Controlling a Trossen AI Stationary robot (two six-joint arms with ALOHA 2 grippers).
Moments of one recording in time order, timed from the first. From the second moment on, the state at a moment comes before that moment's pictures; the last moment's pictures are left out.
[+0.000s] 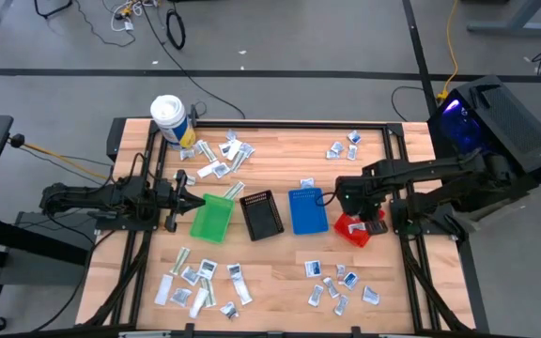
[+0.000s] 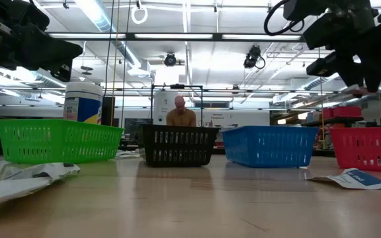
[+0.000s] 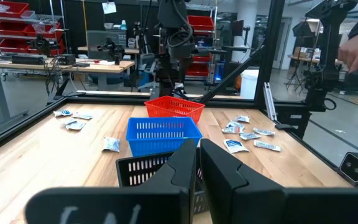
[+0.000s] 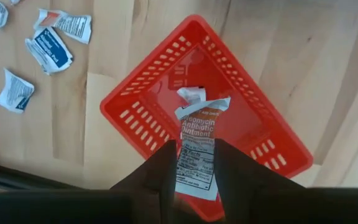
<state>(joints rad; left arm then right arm) -0.04 0.01 0.01 0.04 0.00 -0.07 0.03 1.27 0.99 -1.26 -0.17 -0.16</state>
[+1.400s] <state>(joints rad) -0.04 0.01 0.01 0.04 0.00 -0.07 -0.28 1.27 0.99 -1.21 0.06 -0.19</state>
